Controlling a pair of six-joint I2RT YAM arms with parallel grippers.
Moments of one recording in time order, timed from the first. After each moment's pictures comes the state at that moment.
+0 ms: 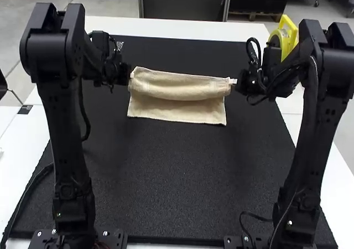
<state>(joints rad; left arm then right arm) 0.13 1.92 1.08 0.23 0.48 0.14 -0.06 1.96 1.03 0.33 -0.63 0.19</state>
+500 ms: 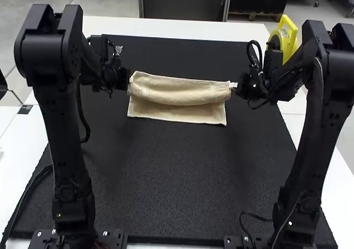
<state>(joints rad) 0.13 1.87 0.99 0.25 0.48 0.14 -0.06 1.90 0.95 0.33 -0.64 0.19</state>
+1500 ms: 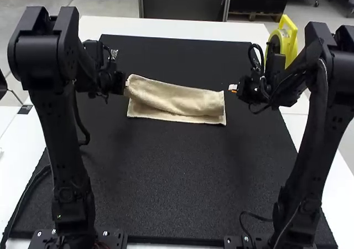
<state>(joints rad) 0.17 1.83 0.90 0.31 0.47 0.15 -0.06 1.86 0.88 0.38 -0.64 0.20</state>
